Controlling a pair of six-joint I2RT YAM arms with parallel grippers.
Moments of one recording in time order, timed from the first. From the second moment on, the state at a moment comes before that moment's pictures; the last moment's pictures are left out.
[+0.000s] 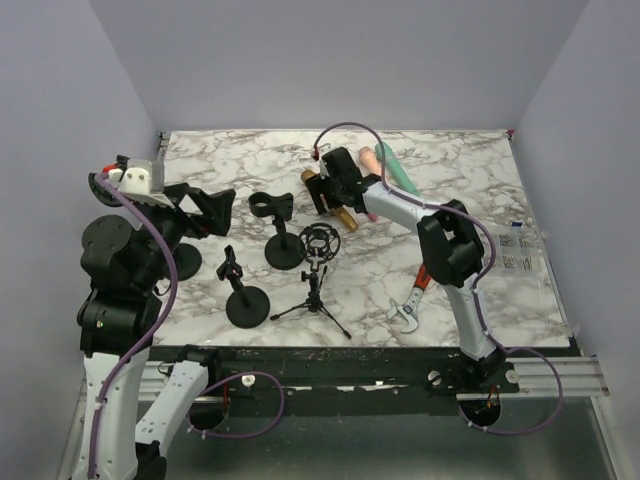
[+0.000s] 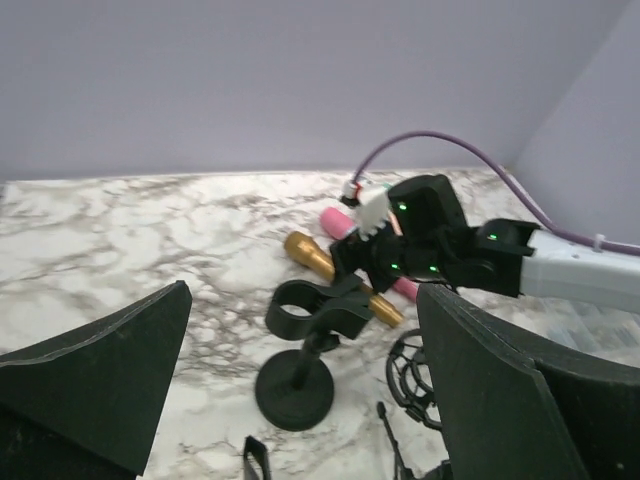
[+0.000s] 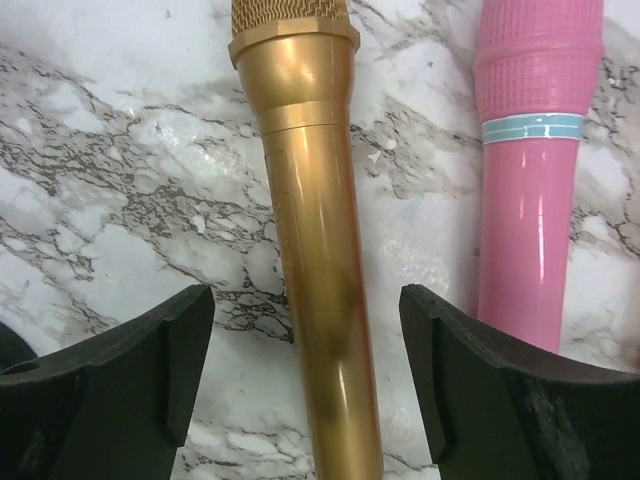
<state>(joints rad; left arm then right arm) -0.15 0.68 1.18 -0.48 0.22 -0.26 0.63 2.25 1.76 -0.26 0.11 0.01</state>
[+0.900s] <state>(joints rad) -0.01 0.98 1.41 -0.83 -0.32 -0.40 0.63 1.40 0.94 0.06 0.08 0.27</state>
